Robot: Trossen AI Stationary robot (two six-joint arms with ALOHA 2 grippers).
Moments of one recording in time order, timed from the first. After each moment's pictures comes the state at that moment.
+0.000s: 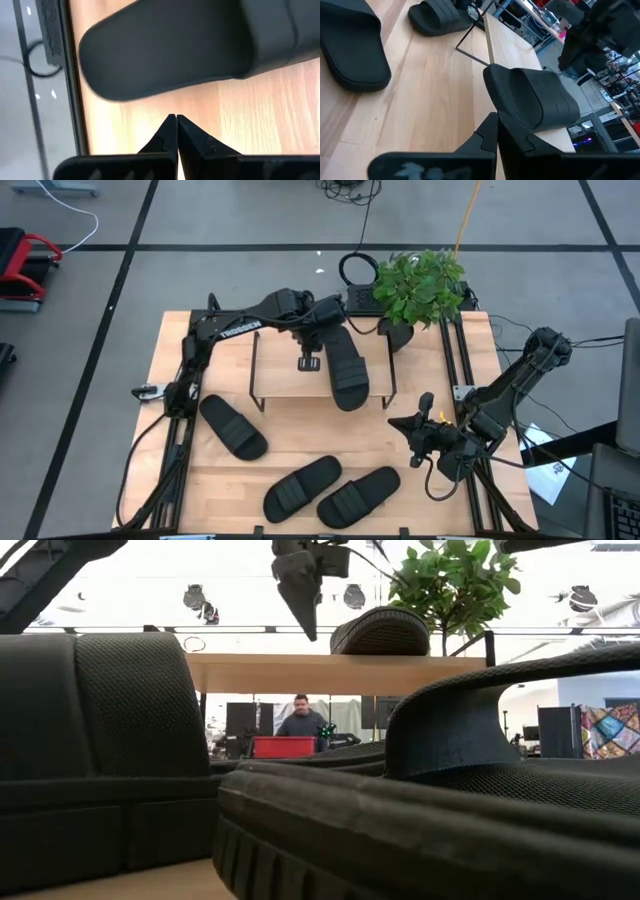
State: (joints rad) left arm 0.26 2.09 2.30 -1.45 -0.08 0.34; right arm 0.81 1.16 0.85 -0.56 1.04 0.10
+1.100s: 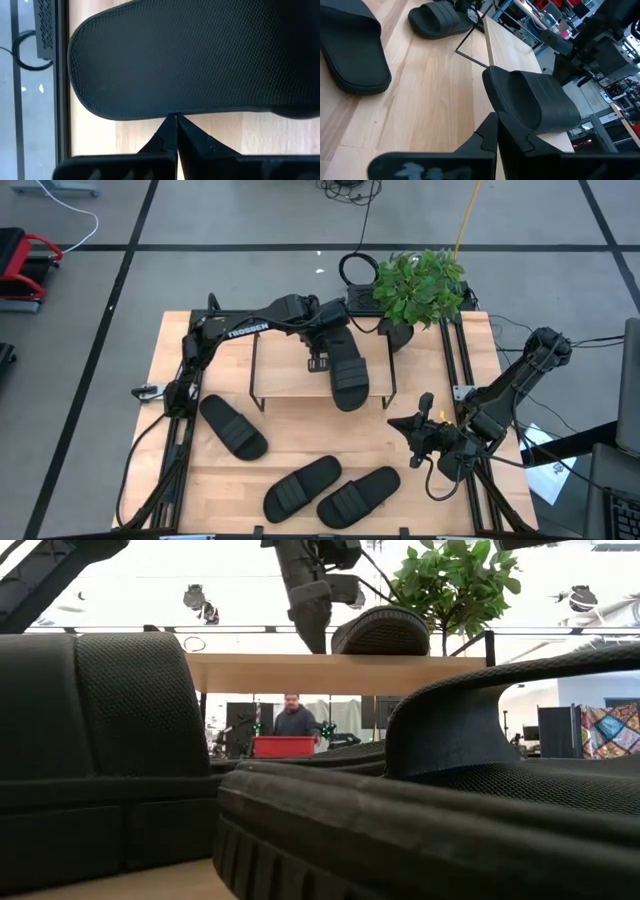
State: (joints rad) left arm 0.28 2.10 2.15 -1.25 -0.05 0.29; right arm 0.81 1.16 0.85 -0.54 1.05 0.09
